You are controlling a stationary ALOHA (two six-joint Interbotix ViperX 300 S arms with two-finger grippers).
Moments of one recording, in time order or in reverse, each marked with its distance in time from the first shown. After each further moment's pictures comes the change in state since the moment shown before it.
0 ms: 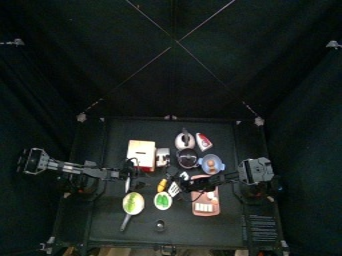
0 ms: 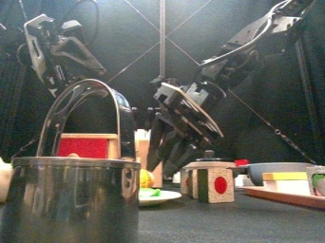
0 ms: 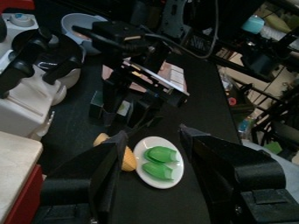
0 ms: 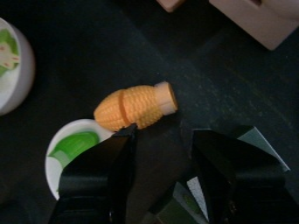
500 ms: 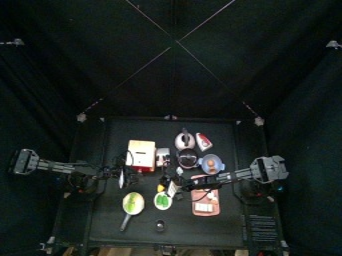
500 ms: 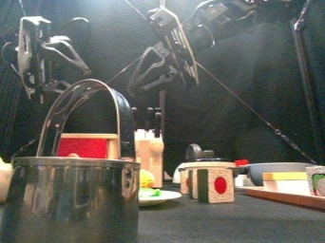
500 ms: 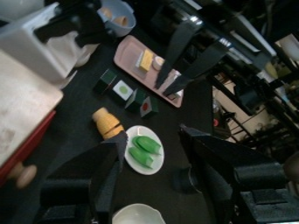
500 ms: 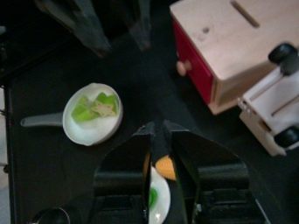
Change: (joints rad) left arm -0.006 -0.156 0.069 -0.348 0.146 -0.009; right arm 0.009 -0.160 -0.086 -0.288 -0.012 0.000
